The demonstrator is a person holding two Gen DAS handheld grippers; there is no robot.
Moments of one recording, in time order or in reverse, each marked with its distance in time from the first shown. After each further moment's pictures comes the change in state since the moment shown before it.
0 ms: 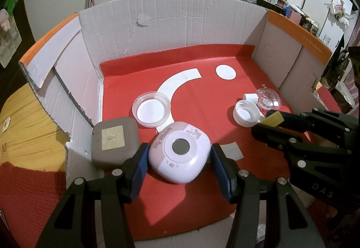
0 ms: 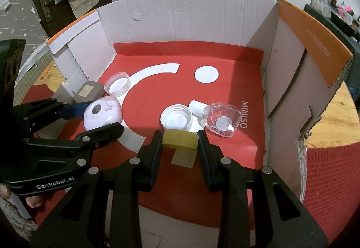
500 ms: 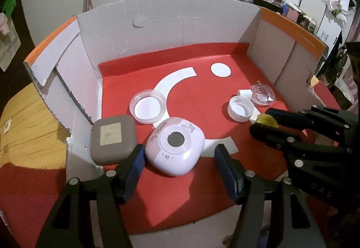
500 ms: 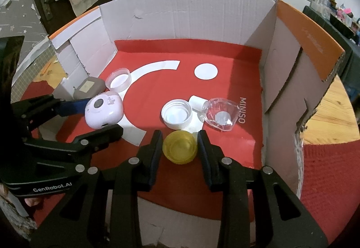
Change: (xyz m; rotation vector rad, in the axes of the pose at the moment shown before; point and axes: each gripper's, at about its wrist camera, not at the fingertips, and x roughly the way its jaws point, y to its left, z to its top) left arm -0.005 -0.007 -0.005 0.022 -0.005 0.002; right arm -0.003 0.004 -0.005 -0.011 0.006 -0.012
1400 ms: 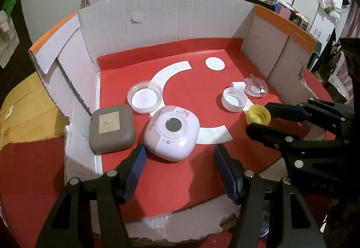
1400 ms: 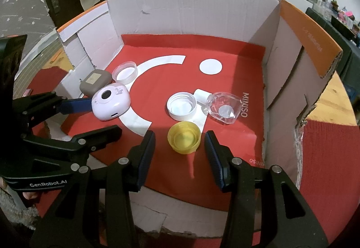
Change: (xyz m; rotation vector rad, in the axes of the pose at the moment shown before) left arm -0.025 0.008 -0.030 0.012 0.002 -0.039; right arm -0.017 0.004 -0.019 -0.032 0.013 0.022
